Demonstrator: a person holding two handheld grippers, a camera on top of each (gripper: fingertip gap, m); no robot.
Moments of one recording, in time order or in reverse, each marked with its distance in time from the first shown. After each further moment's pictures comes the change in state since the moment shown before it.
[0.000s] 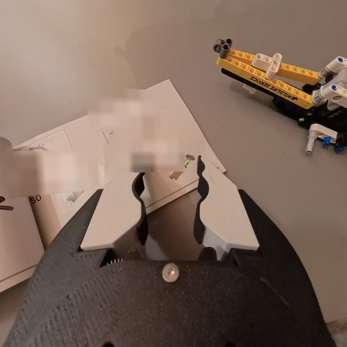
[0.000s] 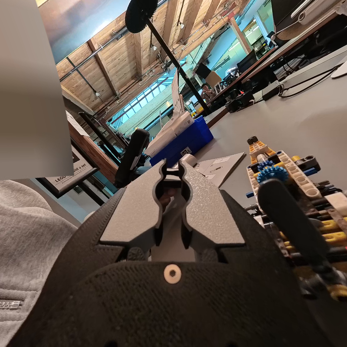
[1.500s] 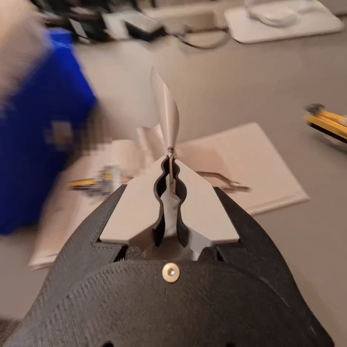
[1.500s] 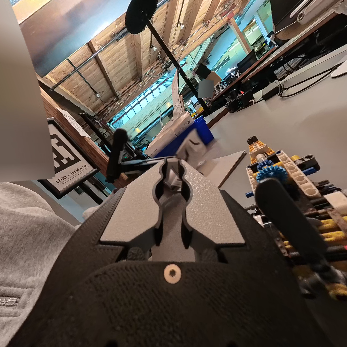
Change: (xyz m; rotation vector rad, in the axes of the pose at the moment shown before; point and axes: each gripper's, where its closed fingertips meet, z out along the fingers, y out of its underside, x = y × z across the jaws) left arm -0.109 -0.031 -0.061 0.206 -0.305 -0.067; right arm 0.001 -0.001 0.000 0.002 -0.001 0.007
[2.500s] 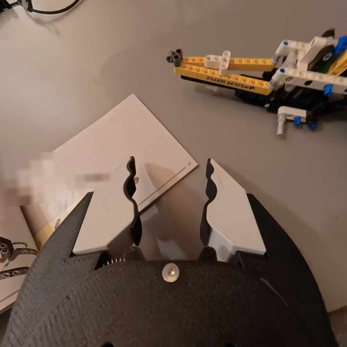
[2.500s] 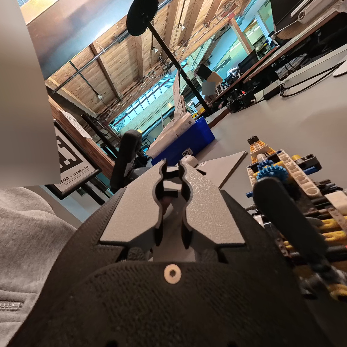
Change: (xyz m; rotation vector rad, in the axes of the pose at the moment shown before) left arm 0.145 0.041 0.006 -0.127 0.351 0.245; right arm 0.000 0.000 0.000 0.005 -0.007 0.011
